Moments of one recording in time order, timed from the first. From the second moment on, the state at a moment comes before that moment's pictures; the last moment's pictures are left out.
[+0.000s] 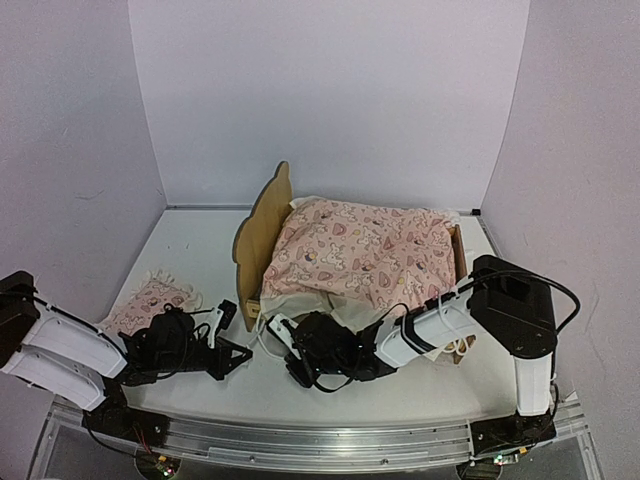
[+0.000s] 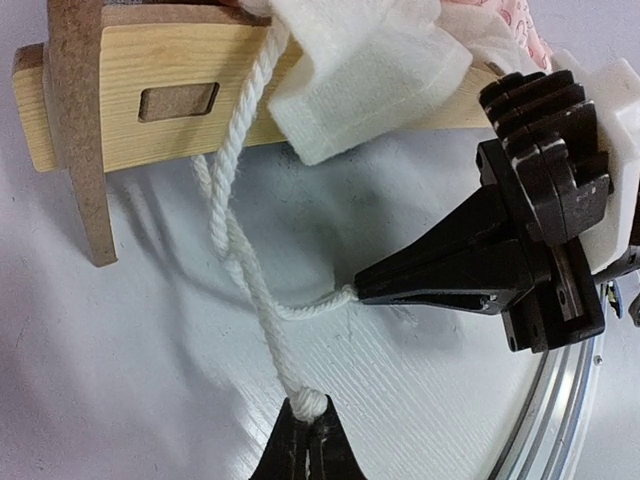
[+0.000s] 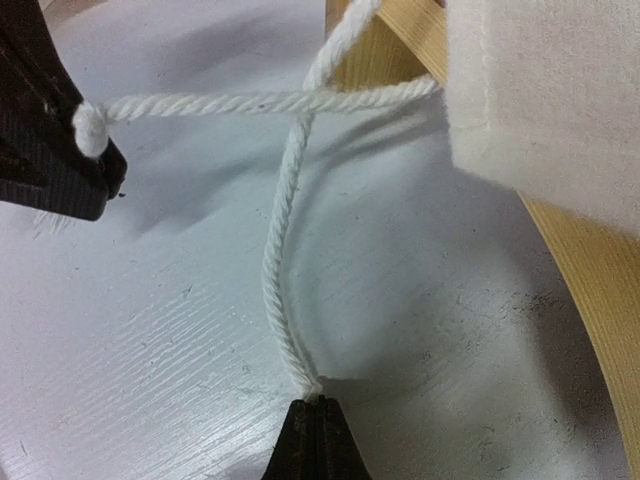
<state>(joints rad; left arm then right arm) -0.91 1.26 0.15 0.58 0.14 -0.46 1.22 2.05 1.06 0.22 0.15 0.15</state>
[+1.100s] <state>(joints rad) -0.92 1.29 0.17 0.58 0.22 -0.59 1.21 2.02 1.05 0.41 0.14 0.16</state>
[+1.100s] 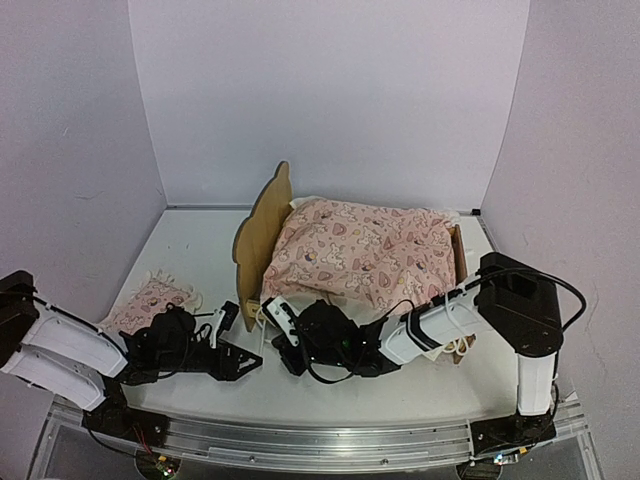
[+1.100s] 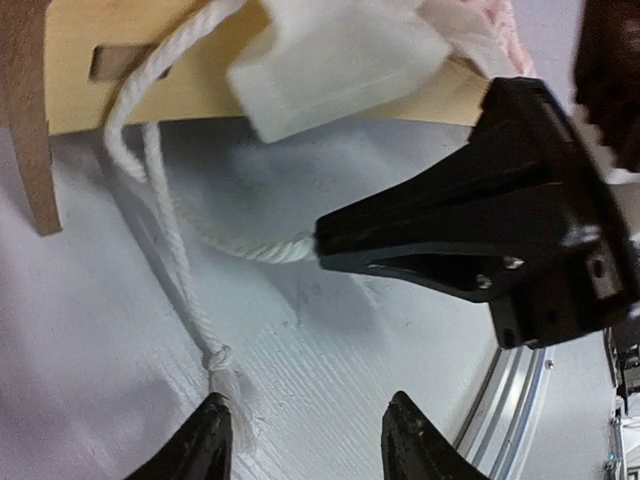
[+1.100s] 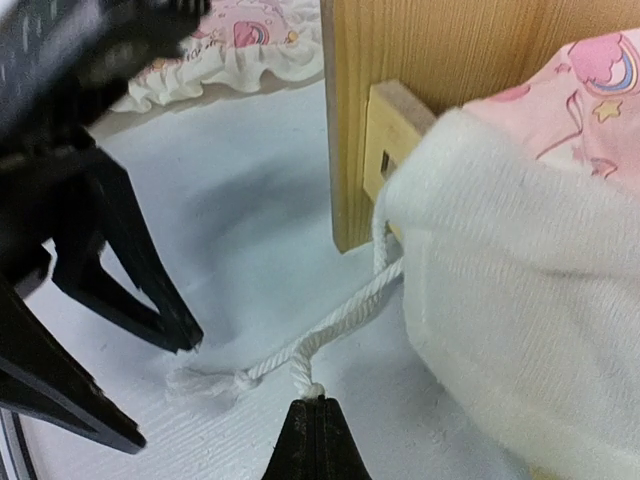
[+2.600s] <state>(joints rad) -0.93 1.60 0.36 0.72 -0.25 -0.99 1.18 1.95 0.92 0.53 -0.02 0.15</state>
